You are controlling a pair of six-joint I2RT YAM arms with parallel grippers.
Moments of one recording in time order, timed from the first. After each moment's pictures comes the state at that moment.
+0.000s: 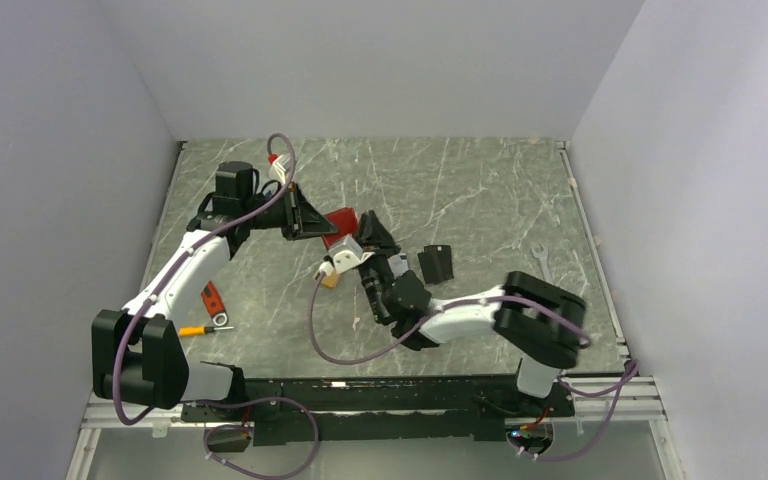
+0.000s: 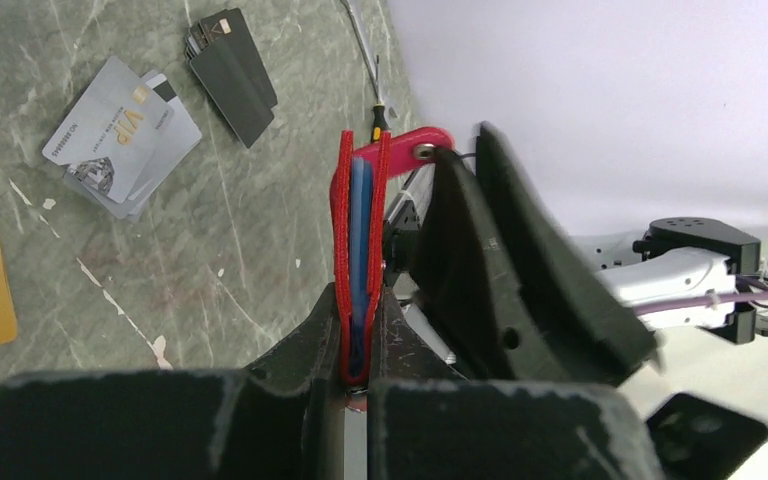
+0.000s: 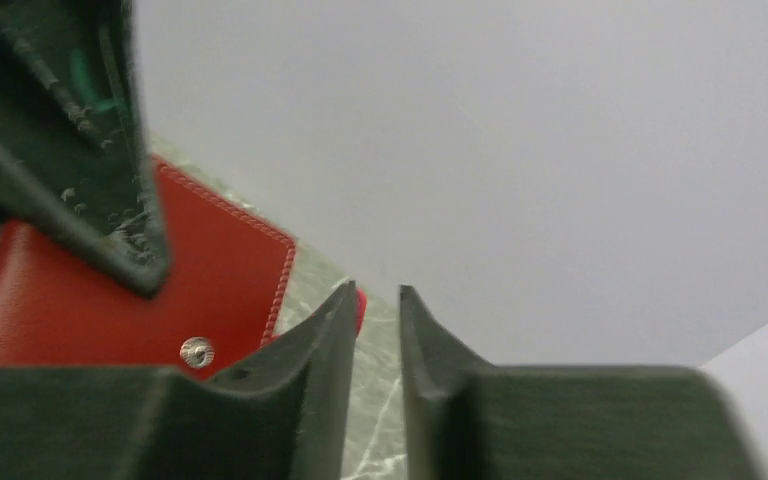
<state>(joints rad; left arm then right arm) -0.17 1.33 1.00 -0.21 1.02 -0.68 1.18 1.77 0.78 1.46 0.76 -1.09</state>
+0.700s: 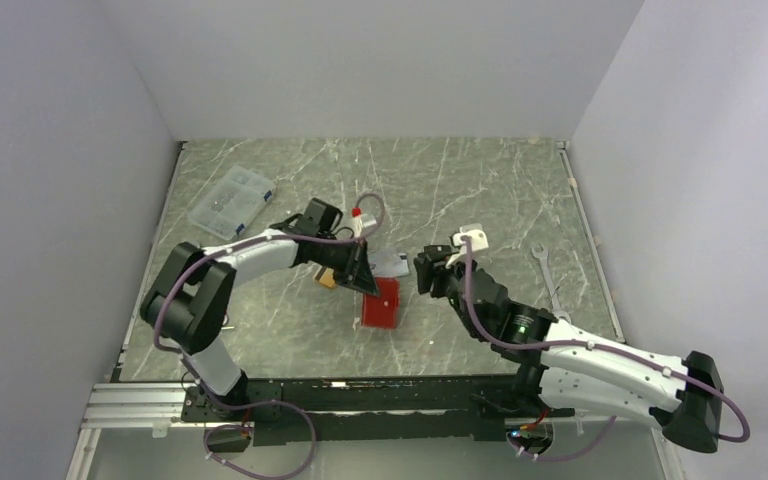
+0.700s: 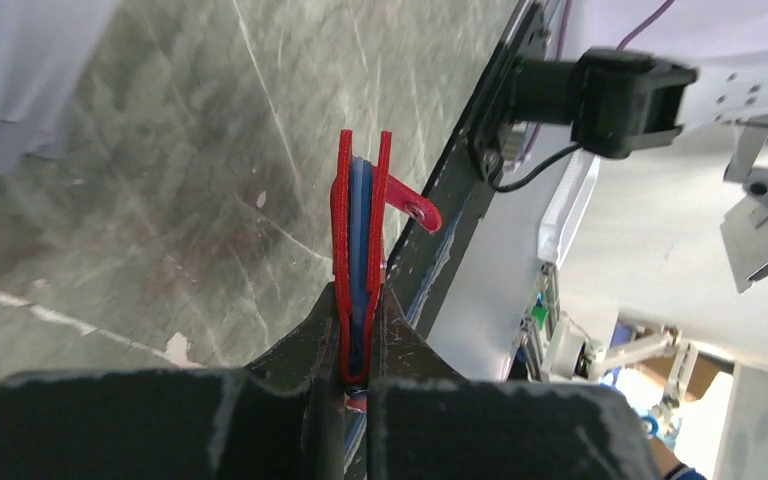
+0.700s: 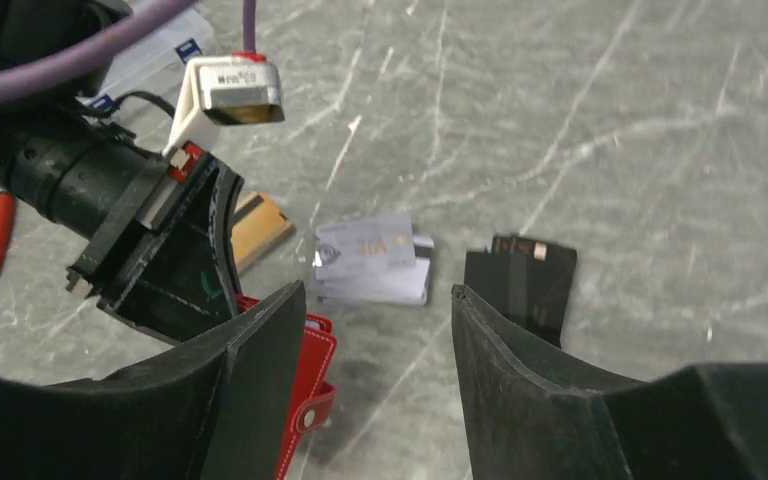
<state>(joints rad) -0.51 1.65 0.98 -0.27 0.92 -0.39 1.07 0.85 0.58 0.07 0.67 0.27</state>
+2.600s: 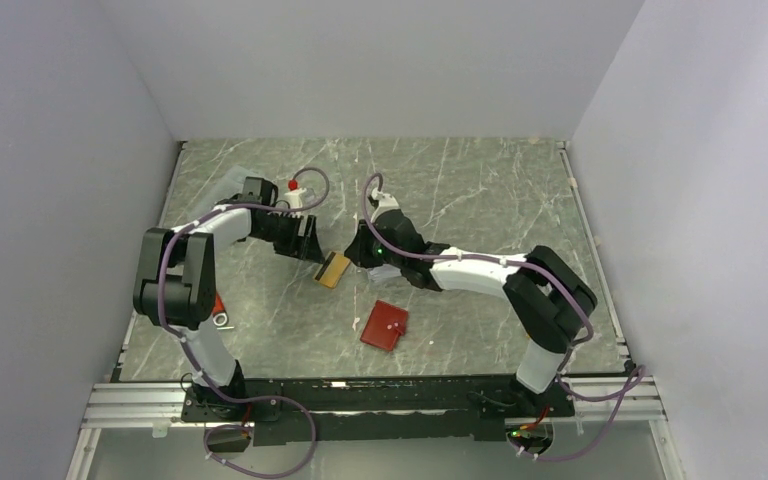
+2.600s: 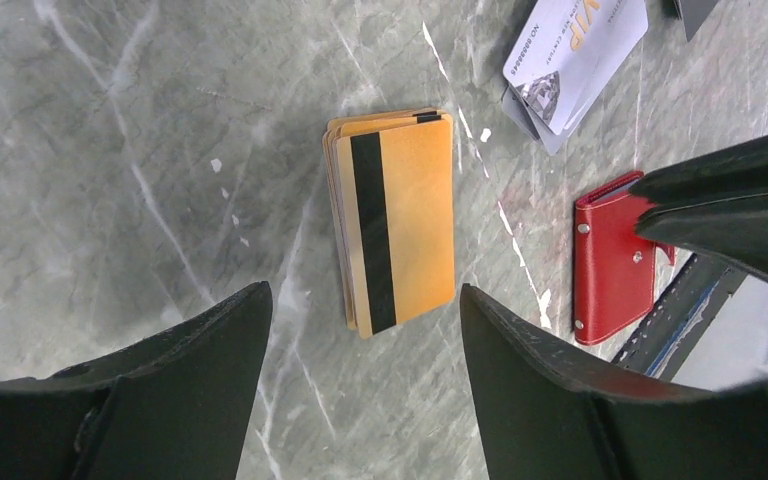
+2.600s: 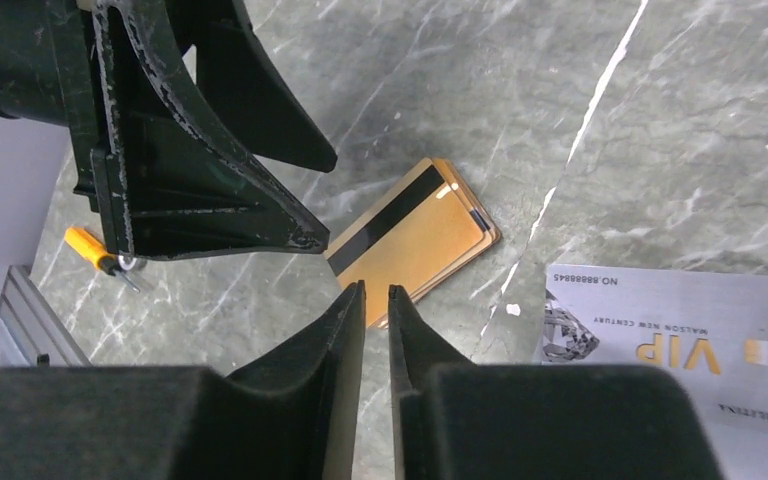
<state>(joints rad) -0.12 1.76 1.09 -0.50 0.70 0.14 0.83 1.72 0.99 0.25 -0.02 0.63</state>
